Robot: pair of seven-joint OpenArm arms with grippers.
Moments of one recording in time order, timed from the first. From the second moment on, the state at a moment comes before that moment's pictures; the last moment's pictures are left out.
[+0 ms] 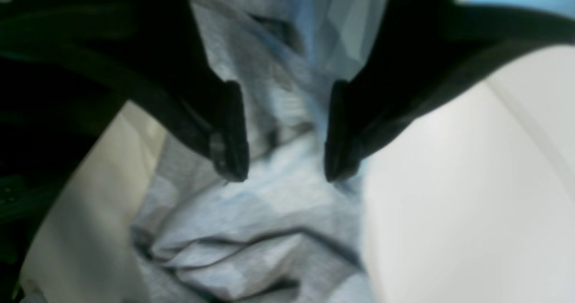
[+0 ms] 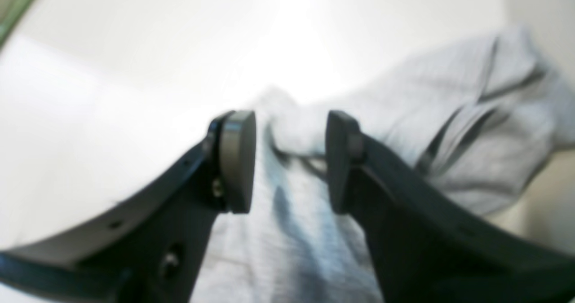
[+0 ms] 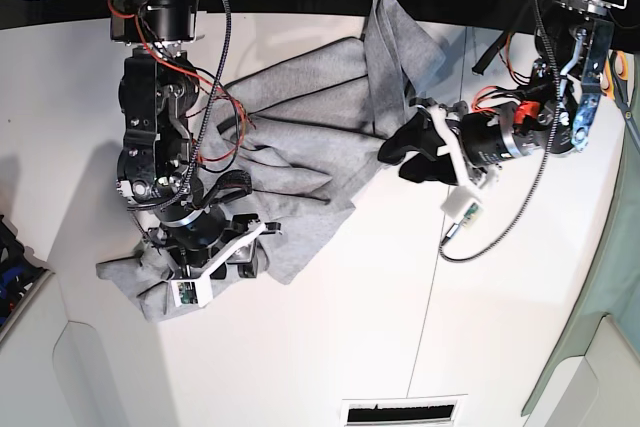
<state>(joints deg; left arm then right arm) 3.9 -19.7 5.3 88.4 -39.2 -34.3 43.6 11.7 -5.9 3.3 75.0 2.7 13.7 -32.2</state>
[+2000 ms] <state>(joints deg) -8.9 -23.1 6.8 61.4 -34.8 -34.9 38.9 -9.8 4.2 18.0 95.1 8.7 10.2 -34.7</state>
